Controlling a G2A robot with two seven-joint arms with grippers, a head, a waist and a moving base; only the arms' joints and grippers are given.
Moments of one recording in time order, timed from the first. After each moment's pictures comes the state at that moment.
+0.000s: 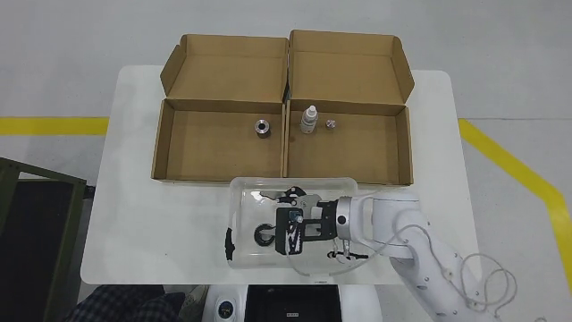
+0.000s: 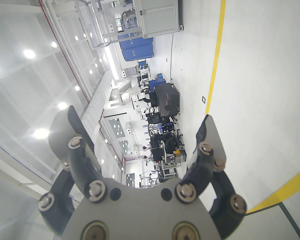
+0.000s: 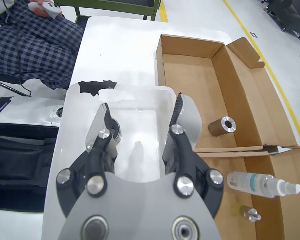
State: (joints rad) left arm -0.01 -0.37 -0.75 -1.25 2.03 -0.40 0.22; right arm -1.27 -1.22 1.05 -2.02 -1.35 -0.94 0.48
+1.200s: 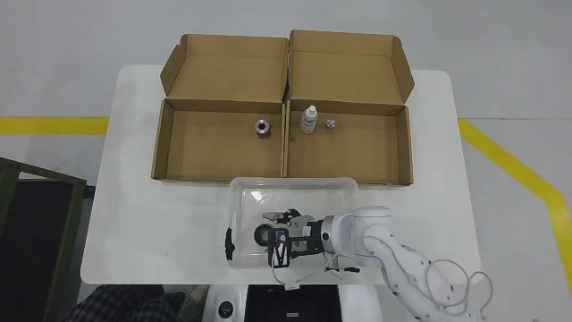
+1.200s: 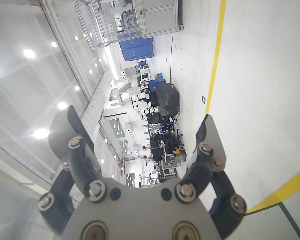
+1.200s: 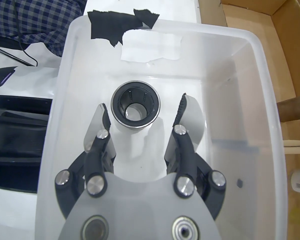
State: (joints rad) left arm -0.01 -0.37 -0.75 -1.25 2.03 -0.40 0.22; right arm -1.27 -1.20 0.89 -1.83 -1.56 -0.89 0.36
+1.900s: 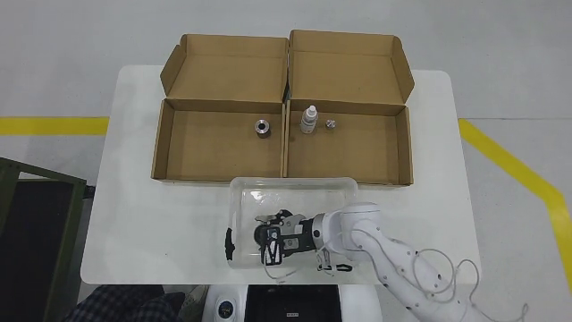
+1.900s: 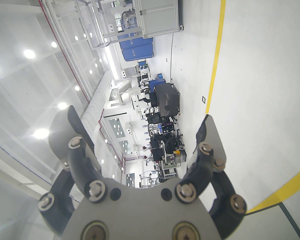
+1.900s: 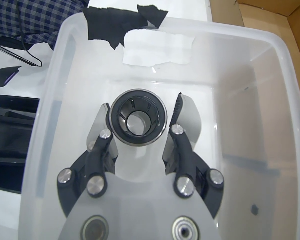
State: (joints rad) left arm -0.01 -0.37 -0.75 -1.25 2.03 -0.40 0.22; right arm -1.19 -1.22 0.82 -1.74 -1.54 -0.87 0.34
